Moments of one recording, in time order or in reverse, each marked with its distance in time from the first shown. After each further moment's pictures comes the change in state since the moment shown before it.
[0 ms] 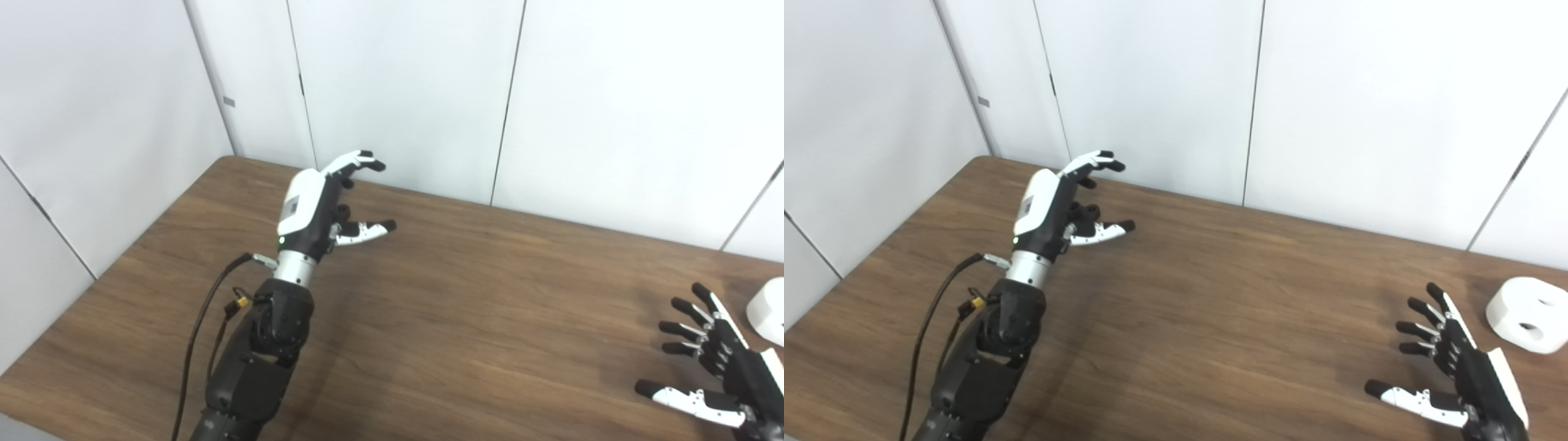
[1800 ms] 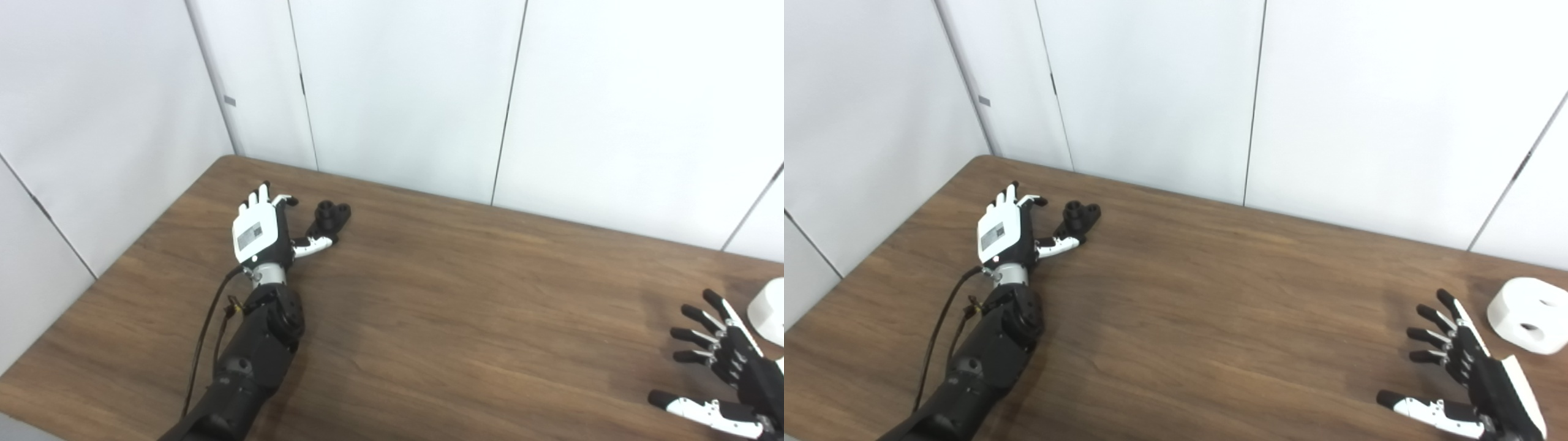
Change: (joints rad) left arm -0.149 0.060 -0.073 0.580 0.079 0.325 0.342; right arm 0.024 -0.037 -0.013 -0.032 0.019 0.008 0.028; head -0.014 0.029
